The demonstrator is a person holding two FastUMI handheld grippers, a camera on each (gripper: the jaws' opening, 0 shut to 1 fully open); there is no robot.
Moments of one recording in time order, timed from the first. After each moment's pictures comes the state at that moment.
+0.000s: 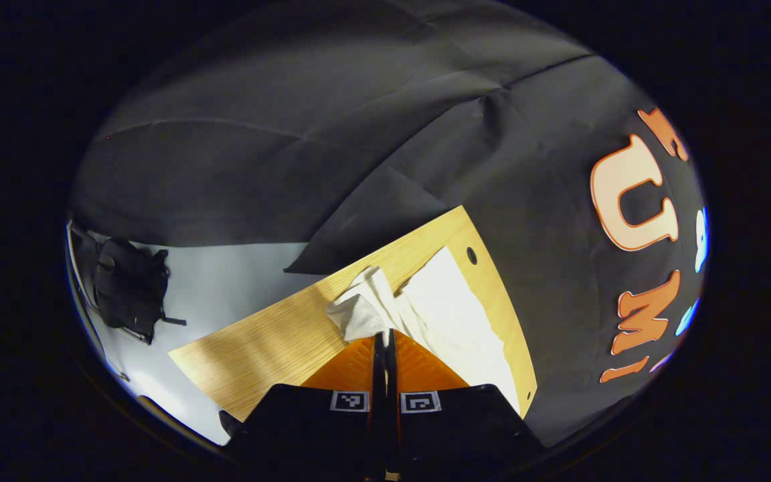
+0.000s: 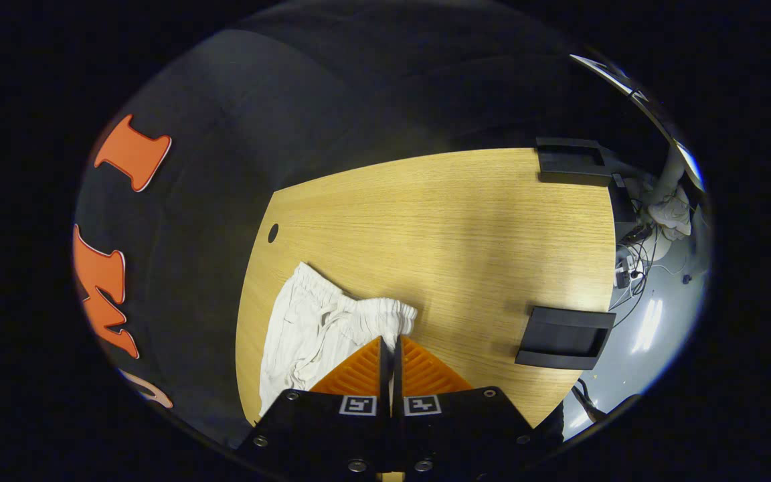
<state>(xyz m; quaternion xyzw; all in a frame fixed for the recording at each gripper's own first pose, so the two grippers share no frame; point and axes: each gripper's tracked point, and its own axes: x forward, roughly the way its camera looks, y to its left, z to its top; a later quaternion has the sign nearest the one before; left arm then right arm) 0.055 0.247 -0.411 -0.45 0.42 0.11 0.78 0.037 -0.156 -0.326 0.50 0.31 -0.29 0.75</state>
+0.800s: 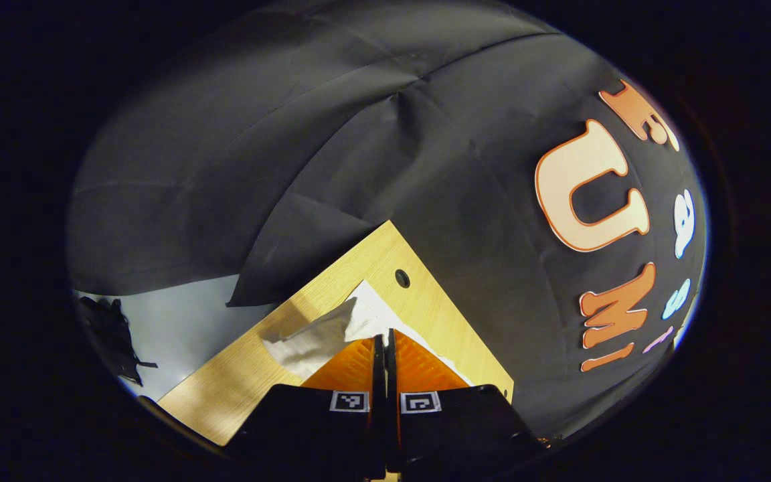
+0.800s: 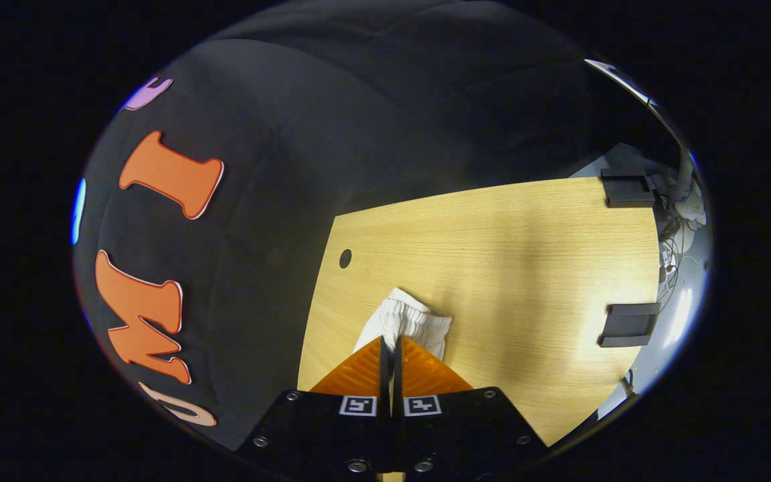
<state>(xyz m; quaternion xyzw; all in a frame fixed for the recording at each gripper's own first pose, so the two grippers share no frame) 0.199 0.231 -0.362 -0.44 0.38 0.02 0.81 0.124 -0.143 -0.224 0.54 0.24 -0.25 0.77</state>
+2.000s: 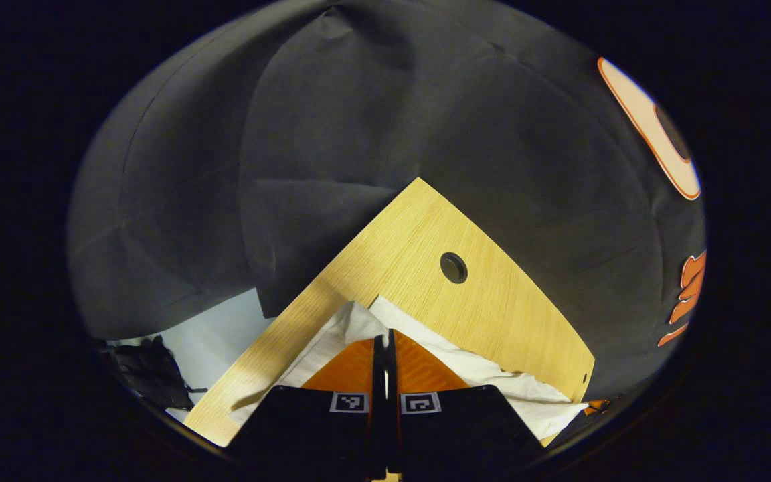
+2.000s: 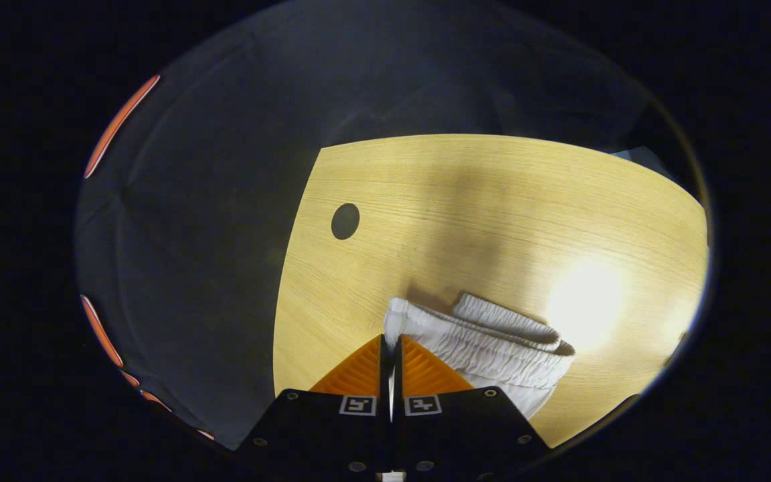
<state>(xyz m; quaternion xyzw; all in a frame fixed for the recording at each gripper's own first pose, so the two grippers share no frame) 0.316 0.175 -0.478 -0.29 0.50 0.04 0.81 0.336 -0.127 -0.319 0.51 0.40 -0.24 0.72</state>
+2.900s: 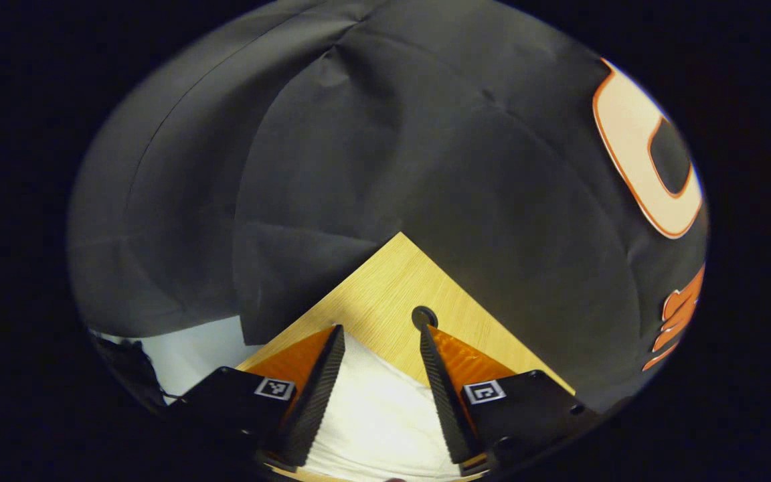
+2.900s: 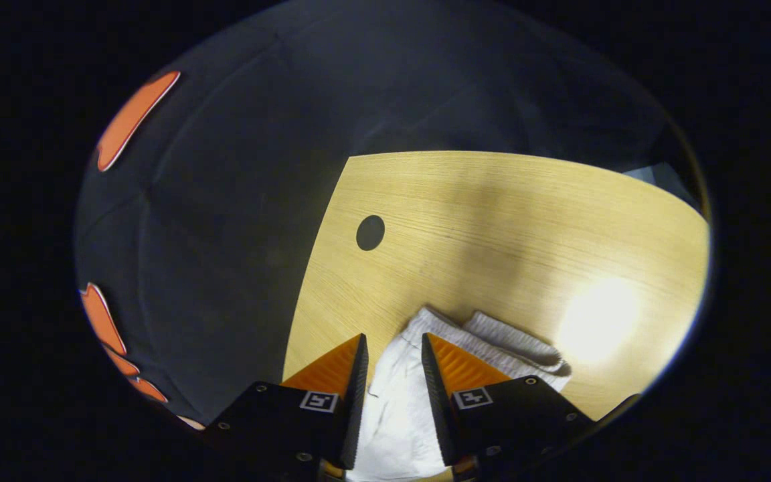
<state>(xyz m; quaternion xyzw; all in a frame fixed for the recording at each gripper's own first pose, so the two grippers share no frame) 0.315 0.200 -0.423 -0.31 0.42 0.07 0.85 0.321 -0.137 -0.297 0.47 0.38 -0.19 0.77</state>
